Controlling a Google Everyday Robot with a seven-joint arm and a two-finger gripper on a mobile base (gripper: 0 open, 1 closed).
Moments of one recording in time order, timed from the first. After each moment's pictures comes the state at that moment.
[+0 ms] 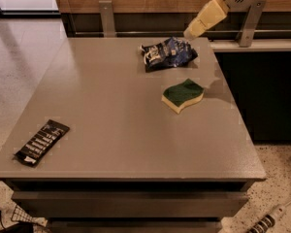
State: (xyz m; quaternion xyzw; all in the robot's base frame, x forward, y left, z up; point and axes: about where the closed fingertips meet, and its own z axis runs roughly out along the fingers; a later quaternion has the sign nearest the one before) arm 0.680 -0.168 1.009 -0.43 0.81 0.03 0.38
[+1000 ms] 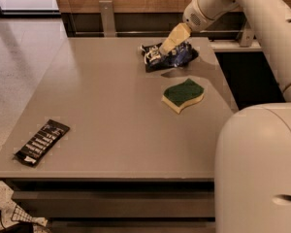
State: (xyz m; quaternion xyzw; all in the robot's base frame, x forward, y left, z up) arm 0.780 -0.120 0.901 -0.45 0.82 0.09 0.33
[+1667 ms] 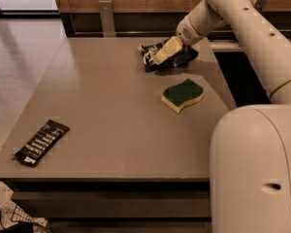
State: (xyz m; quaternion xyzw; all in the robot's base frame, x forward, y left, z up) arm 0.793 -0.103 0.849 -0.42 0.84 0.13 0.31
